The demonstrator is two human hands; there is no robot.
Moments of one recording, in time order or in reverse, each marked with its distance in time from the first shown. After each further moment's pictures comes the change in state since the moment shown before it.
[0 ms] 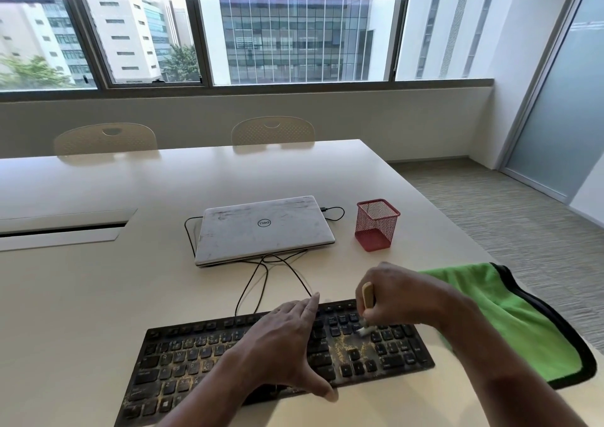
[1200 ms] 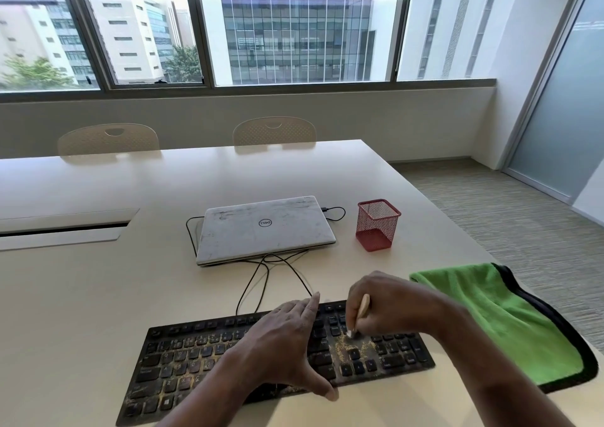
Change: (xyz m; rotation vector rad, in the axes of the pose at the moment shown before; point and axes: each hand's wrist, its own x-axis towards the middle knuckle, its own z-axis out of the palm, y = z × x) left_hand 0.003 -0.003 0.005 0.016 -0.006 -0.005; right_hand -0.001 -0.004 0.011 0.097 -0.047 -0.080
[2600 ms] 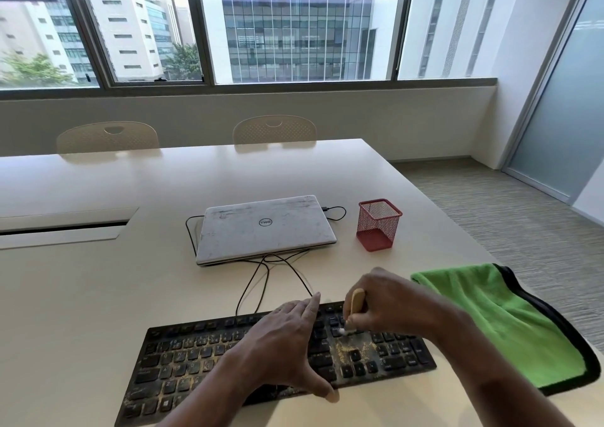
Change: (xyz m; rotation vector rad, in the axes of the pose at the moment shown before) left_hand -0.003 0.003 -0.005 -0.030 -0.002 -0.004; right_hand 0.002 -0.005 0.001 -0.027 0.115 -0.055
